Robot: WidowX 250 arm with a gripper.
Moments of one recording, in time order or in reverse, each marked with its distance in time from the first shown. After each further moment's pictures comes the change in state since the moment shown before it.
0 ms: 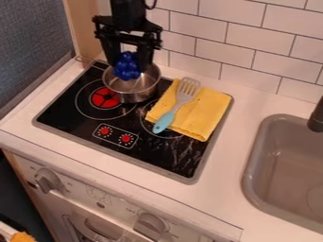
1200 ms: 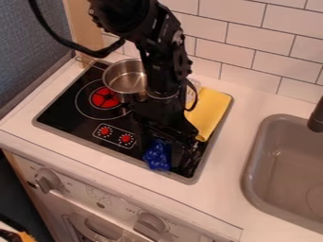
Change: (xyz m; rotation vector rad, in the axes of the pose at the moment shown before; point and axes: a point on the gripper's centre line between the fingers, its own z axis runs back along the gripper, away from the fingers) arm -0.091 -0.092 -0.065 -0.027 0.063 -0.230
